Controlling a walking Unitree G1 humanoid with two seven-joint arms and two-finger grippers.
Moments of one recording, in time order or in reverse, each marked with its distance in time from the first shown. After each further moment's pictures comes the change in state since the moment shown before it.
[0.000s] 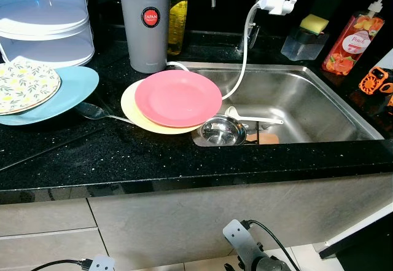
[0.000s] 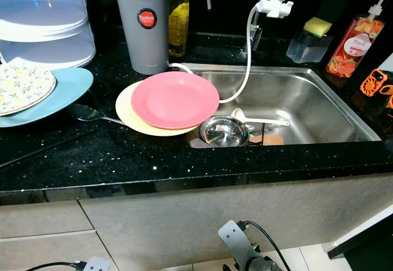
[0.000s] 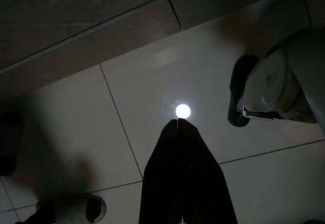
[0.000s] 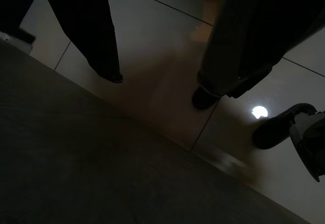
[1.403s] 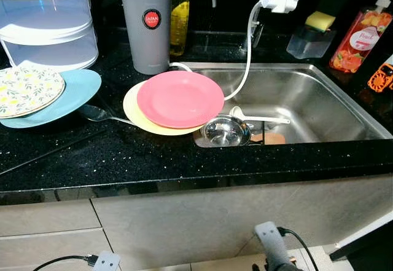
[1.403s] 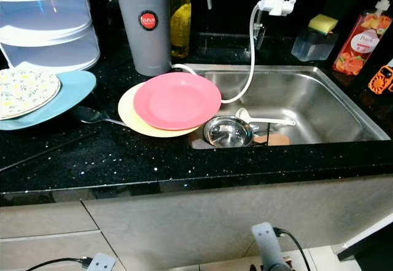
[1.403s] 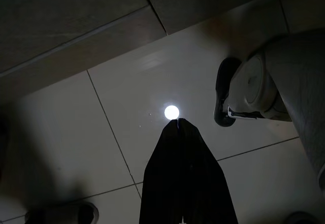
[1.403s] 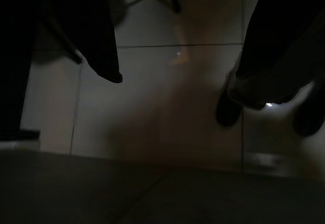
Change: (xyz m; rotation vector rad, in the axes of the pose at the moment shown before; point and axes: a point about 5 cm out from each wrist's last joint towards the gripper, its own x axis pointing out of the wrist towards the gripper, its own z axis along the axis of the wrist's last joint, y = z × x) left arm 0.002 -0.006 0.011 0.007 -0.020 -0.112; right arm -0.018 -0.031 -0.045 0.244 0.205 -0.264
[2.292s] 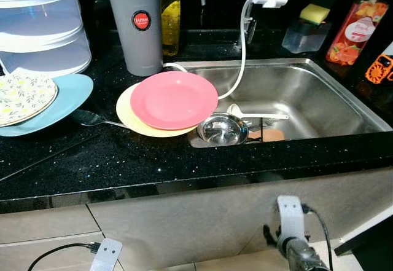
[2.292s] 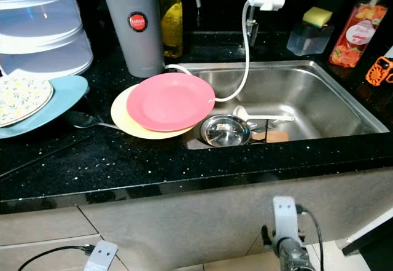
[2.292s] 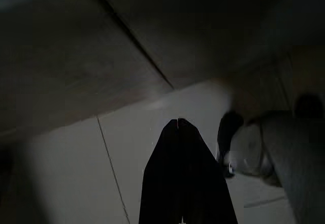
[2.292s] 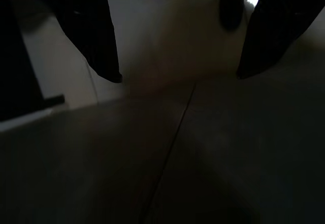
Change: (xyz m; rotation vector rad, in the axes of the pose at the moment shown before) left arm 0.003 0.008 0.028 -0.081 -0.146 0.026; right arm -0.006 -0.047 0.056 0.383 -0.305 -0.217
